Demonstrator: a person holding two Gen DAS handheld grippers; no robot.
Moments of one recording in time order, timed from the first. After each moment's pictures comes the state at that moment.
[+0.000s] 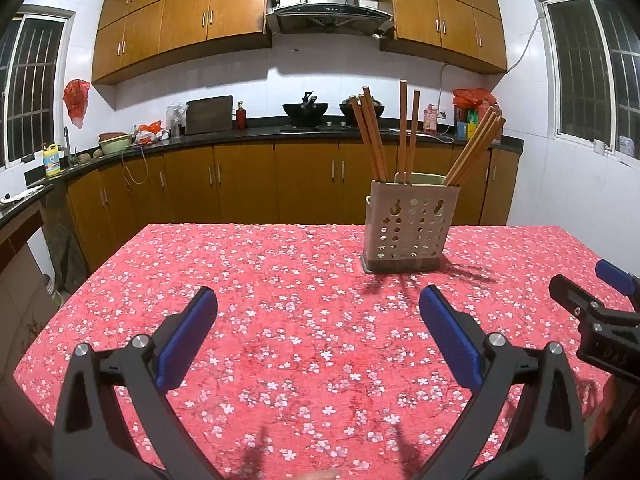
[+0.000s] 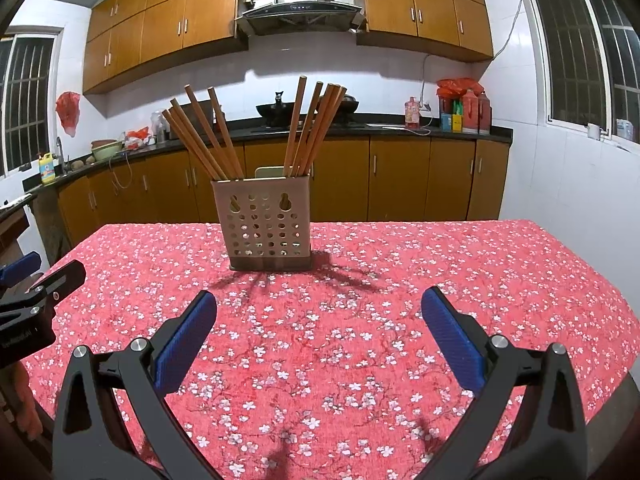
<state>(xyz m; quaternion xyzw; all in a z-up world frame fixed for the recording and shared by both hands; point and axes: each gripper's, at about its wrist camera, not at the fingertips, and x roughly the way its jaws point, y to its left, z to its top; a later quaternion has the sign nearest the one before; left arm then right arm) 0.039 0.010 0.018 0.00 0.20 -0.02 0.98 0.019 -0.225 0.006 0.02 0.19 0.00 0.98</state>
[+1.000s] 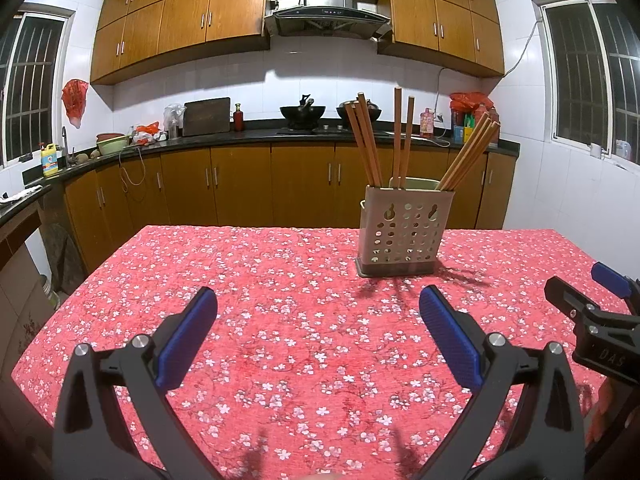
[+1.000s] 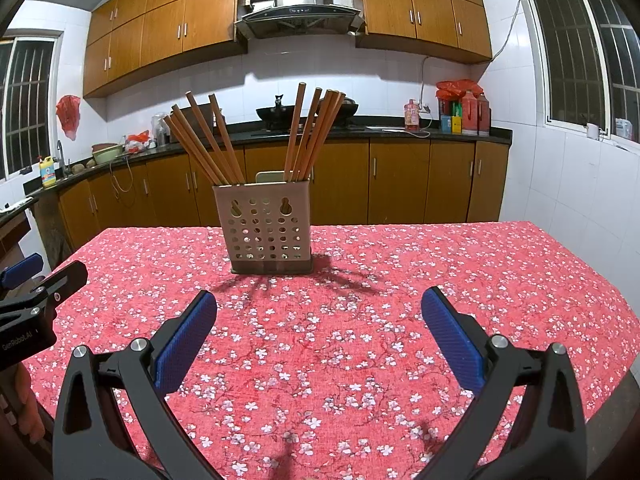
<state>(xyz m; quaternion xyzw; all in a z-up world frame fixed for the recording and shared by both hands) 0.037 0.008 0.022 0.00 0.20 -0.02 0.98 0.016 -0.225 0.009 0.02 0.19 0.00 0.98</state>
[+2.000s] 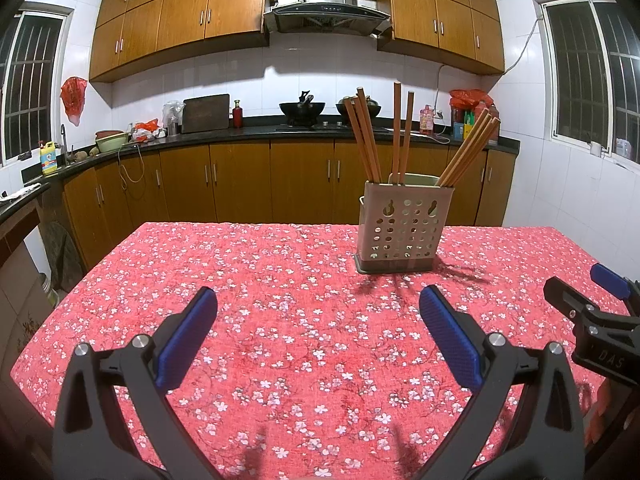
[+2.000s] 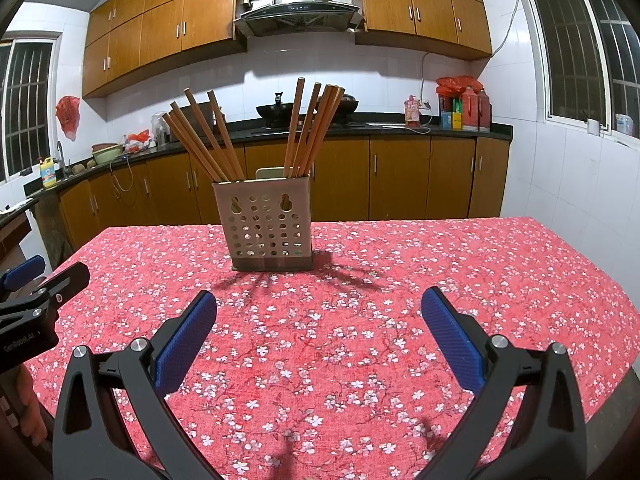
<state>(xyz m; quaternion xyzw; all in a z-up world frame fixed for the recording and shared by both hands) 0.038 0.007 0.023 0.00 0.20 -0.02 0.98 0.017 -0.224 0.008 0.02 0.19 0.00 0.98</state>
